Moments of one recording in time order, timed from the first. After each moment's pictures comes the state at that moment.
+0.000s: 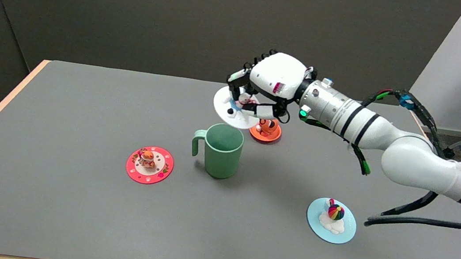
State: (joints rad) arm 0.66 -0.57 0.62 -1.66 -1.72 0.17 -0.47
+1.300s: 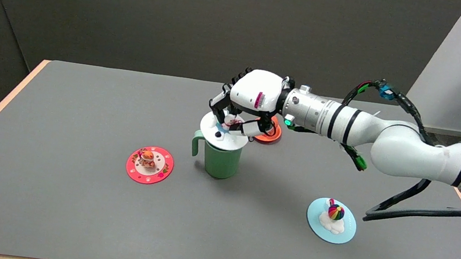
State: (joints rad) arm 0.93 -0.58 0.31 -1.64 -1.73 0.07 -0.35
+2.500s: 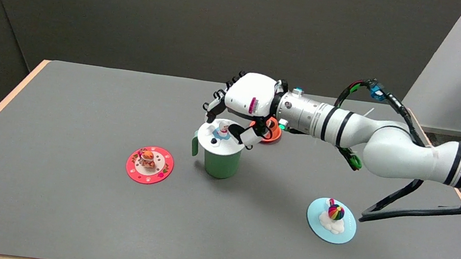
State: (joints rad) arm 0.97 -0.61 0.23 -1.60 -1.80 0.09 -0.35
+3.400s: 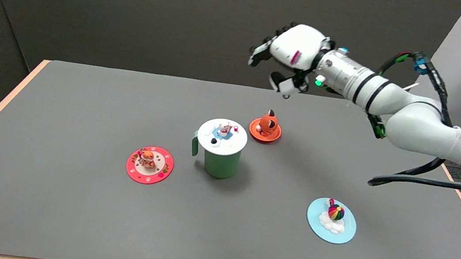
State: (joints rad) arm 0.93 -0.56 0.46 -1.46 -1.88 0.14 -0.36
